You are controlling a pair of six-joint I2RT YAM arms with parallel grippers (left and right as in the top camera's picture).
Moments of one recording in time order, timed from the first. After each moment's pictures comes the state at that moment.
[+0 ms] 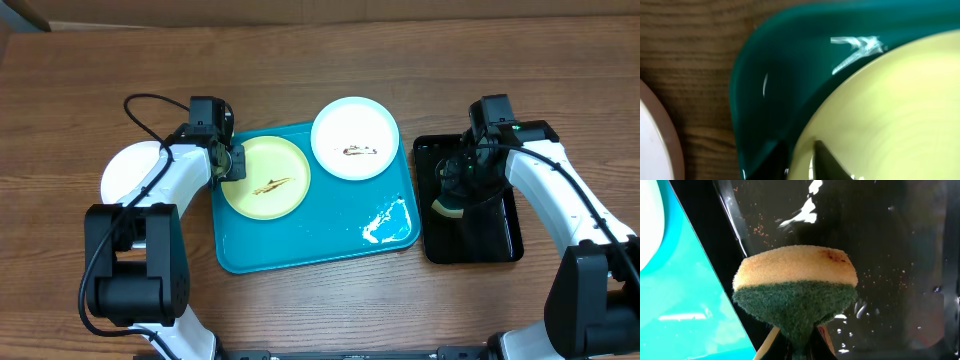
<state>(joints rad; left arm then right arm) -0.03 1.86 1.13 -0.53 -0.07 -0.08 0.10 1.69 1.18 -0.99 -0.14 0.36</state>
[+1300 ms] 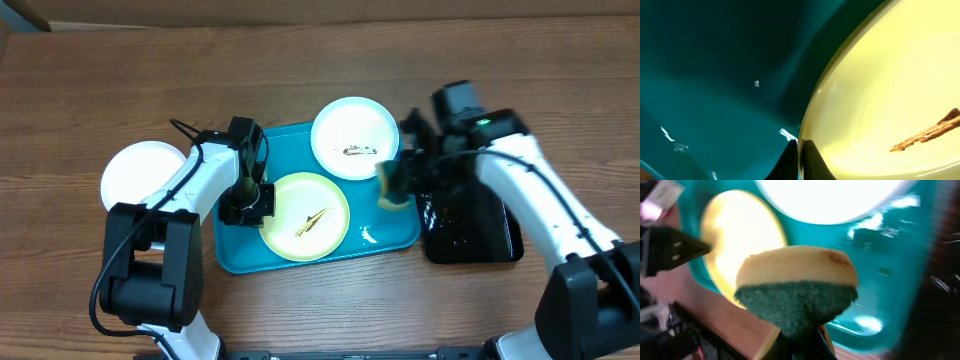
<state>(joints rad) -0.19 1.85 1.16 -1.03 0.12 -0.22 0.31 1.69 1.30 -0.98 -0.52 0.14</state>
